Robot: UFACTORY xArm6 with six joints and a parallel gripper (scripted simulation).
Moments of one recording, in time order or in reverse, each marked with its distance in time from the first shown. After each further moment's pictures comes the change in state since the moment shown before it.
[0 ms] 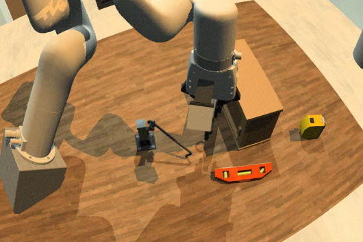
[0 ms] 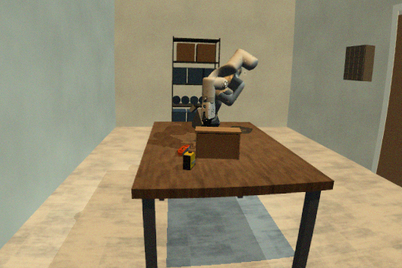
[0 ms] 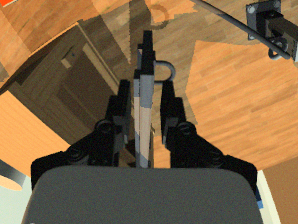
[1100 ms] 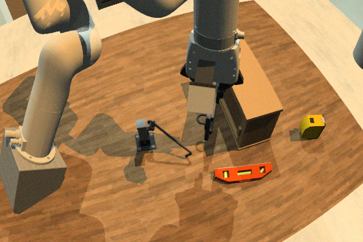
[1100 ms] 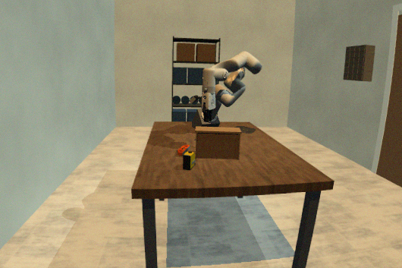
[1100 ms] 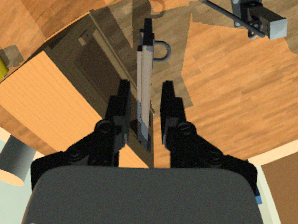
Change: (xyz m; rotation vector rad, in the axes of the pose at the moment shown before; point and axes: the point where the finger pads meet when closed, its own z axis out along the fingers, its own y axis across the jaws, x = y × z) arm 0.000 0.000 -0.052 0.000 0.000 0.000
